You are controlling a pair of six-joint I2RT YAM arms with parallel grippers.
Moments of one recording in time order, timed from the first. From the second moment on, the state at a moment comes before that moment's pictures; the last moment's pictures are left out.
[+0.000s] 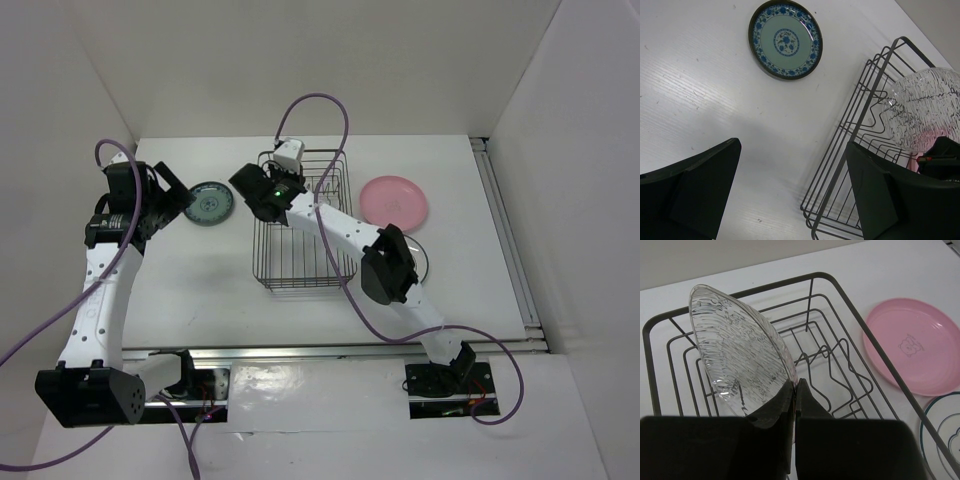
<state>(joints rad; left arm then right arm) 0.08 1.13 1.20 -0.71 -0.09 -0.63 0.91 2.39 2.31 -0.76 1.24 0.75</state>
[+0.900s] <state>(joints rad) 0.08 1.13 1.20 -0.71 -0.07 -0.63 0.93 2.41 2.31 -0.70 1.24 0.70</state>
